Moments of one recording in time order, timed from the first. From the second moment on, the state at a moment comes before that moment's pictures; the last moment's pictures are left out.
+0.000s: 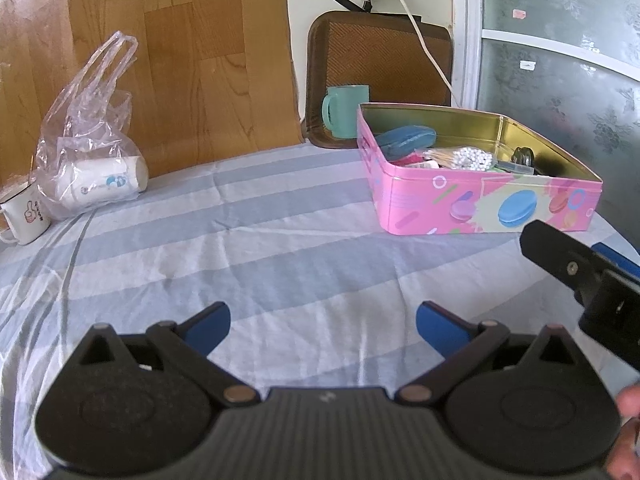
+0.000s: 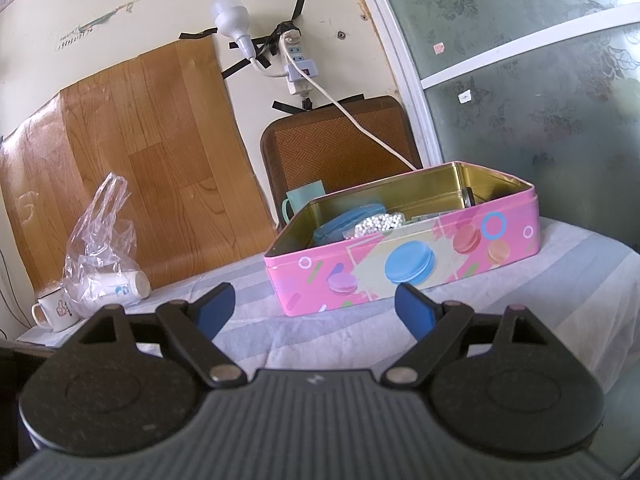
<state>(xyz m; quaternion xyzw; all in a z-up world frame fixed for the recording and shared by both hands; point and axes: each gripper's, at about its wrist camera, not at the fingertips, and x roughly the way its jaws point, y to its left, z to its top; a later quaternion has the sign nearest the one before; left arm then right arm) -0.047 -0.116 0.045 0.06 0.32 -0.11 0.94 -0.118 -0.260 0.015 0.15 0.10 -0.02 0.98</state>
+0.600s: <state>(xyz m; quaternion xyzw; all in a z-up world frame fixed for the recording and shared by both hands) -0.047 -0.120 0.043 0.06 0.33 -0.12 0.93 -0.114 -0.260 0.013 0.15 0.11 -0.02 0.98</state>
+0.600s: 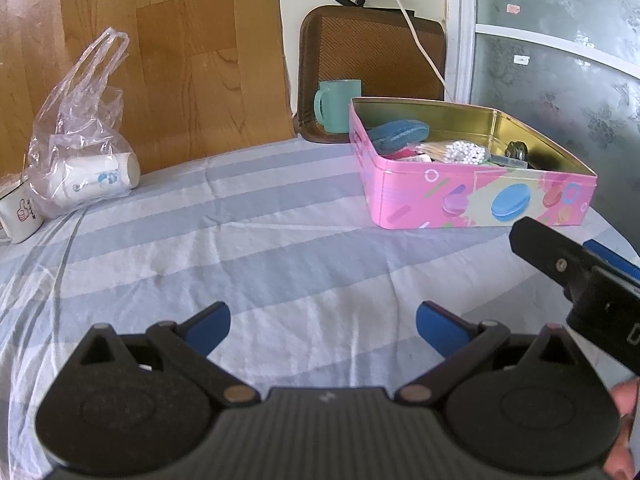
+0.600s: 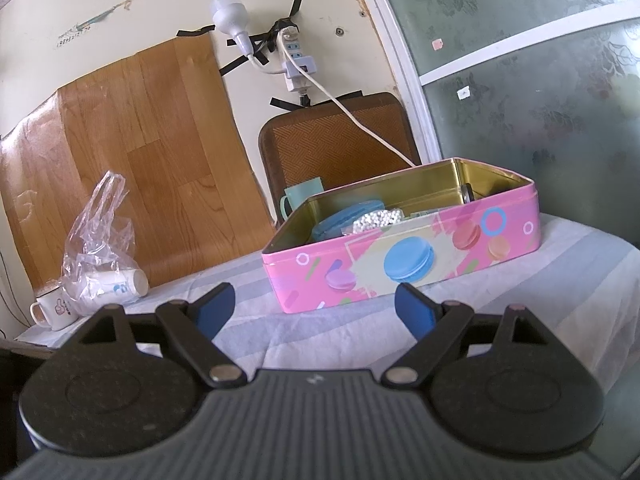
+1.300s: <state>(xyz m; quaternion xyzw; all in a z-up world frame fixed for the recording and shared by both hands) -0.048 -0.121 0.042 0.05 0.34 -0.13 0.93 -0.115 -0.260 0.013 0.15 0.11 -0.02 0.98</state>
